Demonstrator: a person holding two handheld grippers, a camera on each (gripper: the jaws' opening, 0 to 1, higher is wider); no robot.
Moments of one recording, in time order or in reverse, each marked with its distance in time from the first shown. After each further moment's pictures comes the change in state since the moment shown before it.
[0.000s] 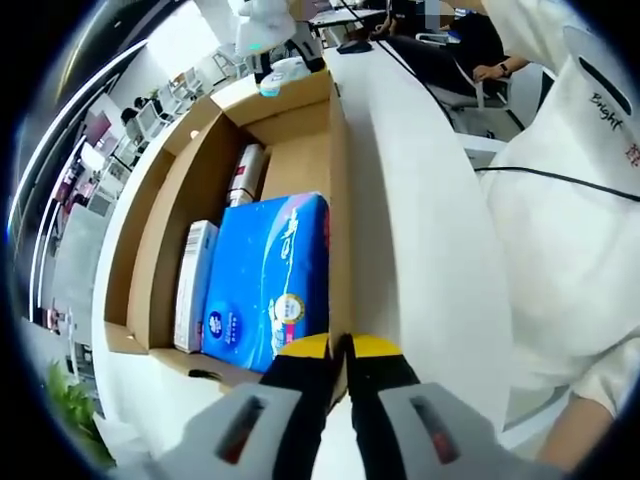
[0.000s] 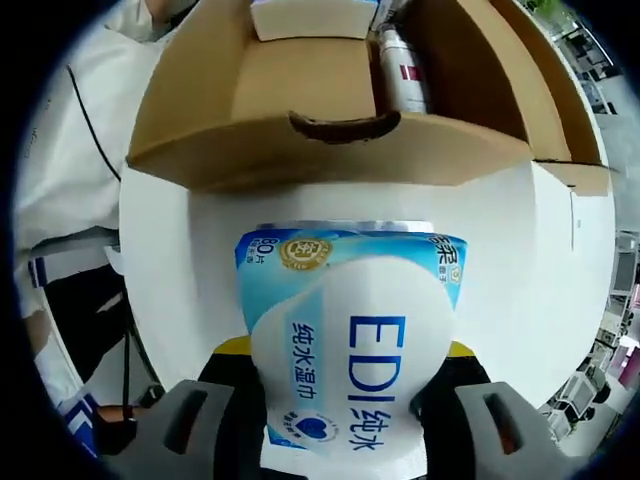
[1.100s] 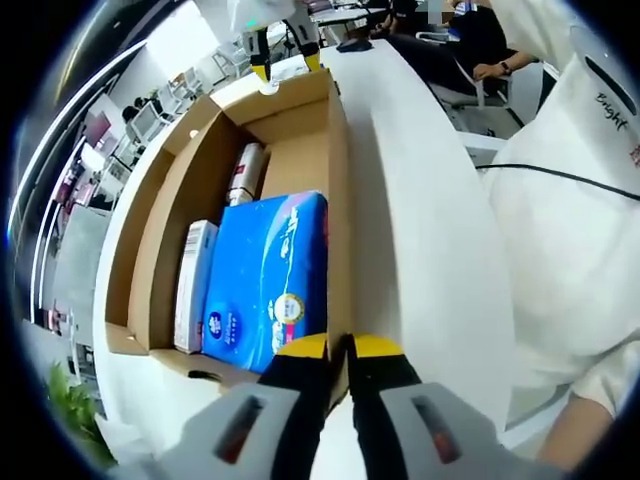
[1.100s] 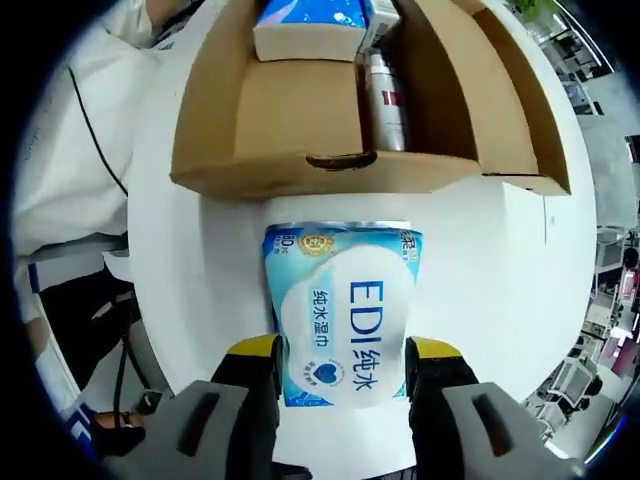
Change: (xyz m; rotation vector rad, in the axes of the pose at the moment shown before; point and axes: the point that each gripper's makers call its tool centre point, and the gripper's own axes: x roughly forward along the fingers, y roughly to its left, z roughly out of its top) left arm 0.001 0.000 0.000 0.015 0.008 0.009; right arm -0.036 -0.006 -0.001 0.024 -0.026 -0.087
